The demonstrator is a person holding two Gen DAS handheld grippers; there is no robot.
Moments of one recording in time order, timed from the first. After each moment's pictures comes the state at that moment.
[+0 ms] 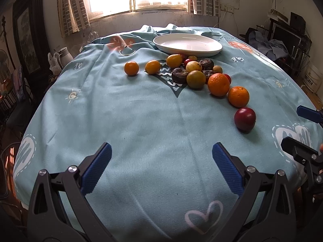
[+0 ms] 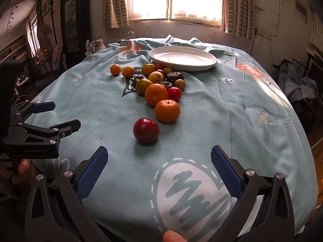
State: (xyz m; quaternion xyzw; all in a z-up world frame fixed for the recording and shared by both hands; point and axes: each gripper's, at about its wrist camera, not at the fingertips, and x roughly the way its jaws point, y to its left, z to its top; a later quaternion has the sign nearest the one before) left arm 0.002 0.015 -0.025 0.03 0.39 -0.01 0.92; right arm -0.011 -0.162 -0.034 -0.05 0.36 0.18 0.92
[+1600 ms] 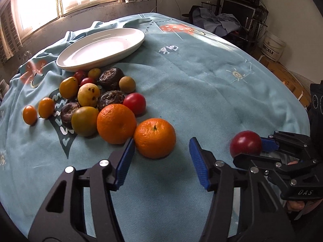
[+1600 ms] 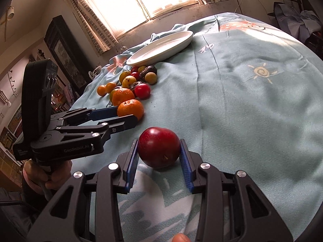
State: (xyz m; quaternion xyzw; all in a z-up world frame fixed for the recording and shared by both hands) left arm 0.113 -0.118 -0.031 0.08 0.43 -0.20 0.88; right arm 0.041 -0.267 -0.078 0.16 0.38 0.23 0.88
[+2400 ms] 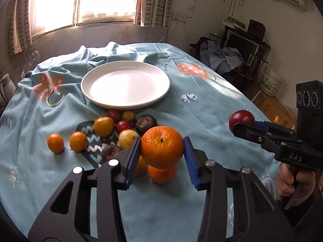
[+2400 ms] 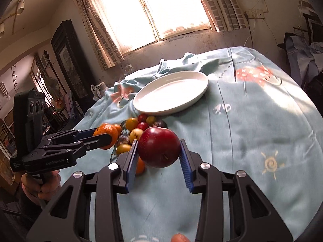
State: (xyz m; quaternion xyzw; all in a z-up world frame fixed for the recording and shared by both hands) left arm 0.164 -0.044 0.045 0.00 0.36 -0.21 0.91; right arm 0.127 -0.242 0.006 0.12 0.31 0.23 0.91
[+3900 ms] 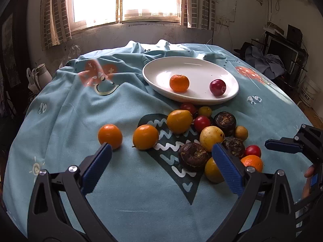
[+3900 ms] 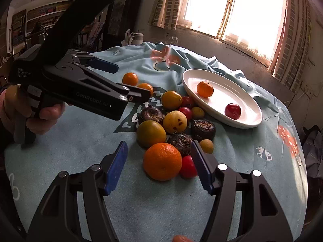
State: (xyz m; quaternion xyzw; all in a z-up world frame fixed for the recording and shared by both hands) left arm 0.178 0.025 -0.004 0.01 0.35 -0.06 0.93; right arm 0.123 -0.104 -0.037 -0.20 0.29 0.31 0.88
